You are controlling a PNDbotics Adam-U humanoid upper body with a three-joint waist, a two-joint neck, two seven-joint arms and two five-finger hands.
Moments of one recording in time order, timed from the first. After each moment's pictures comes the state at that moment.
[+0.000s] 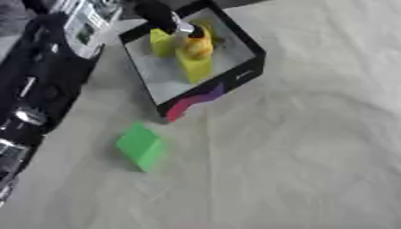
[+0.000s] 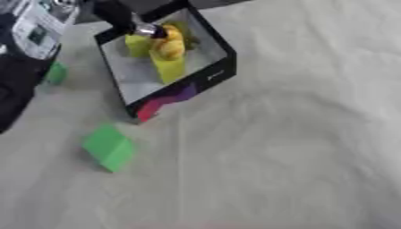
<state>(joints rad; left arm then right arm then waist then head) -1.17 0.50 -0.30 -1.30 -0.59 0.00 -0.54 -0.31 -0.56 -0.25 -1.89 -0.29 0.04 -0.01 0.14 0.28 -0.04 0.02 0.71</state>
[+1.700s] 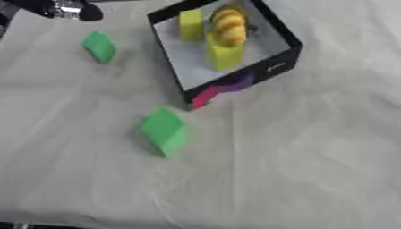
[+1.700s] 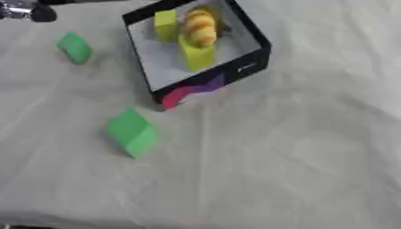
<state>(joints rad) -0.83 0.94 -0.24 -1.56 -0.24 0.36 -0.50 -0.24 -0.60 -0.29 -1.89 -0.26 -0.01 -0.06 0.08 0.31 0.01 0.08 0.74</state>
